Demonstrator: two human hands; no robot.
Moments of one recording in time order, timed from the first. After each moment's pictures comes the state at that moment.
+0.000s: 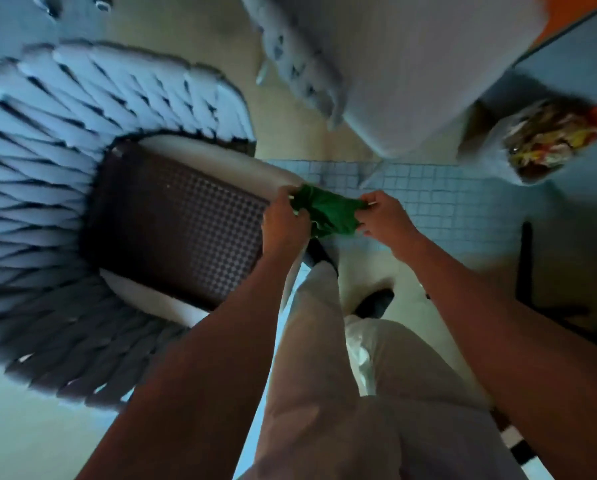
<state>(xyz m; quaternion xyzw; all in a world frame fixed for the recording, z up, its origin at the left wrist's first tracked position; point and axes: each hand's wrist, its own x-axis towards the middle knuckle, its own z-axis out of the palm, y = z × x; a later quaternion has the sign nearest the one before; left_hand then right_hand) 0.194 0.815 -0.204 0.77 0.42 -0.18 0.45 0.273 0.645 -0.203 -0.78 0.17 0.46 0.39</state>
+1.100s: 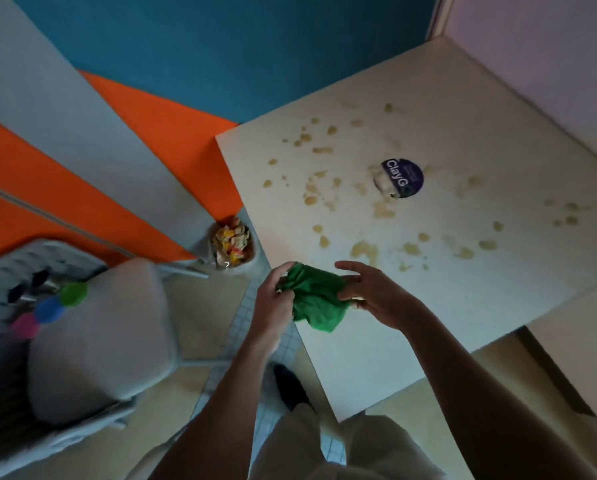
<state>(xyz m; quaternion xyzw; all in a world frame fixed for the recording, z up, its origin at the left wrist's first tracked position) 0.147 0.324 0.011 0.75 -0.09 -0.40 0.52 0.007 0.177 0.010 -0.48 0.42 0.03 0.77</state>
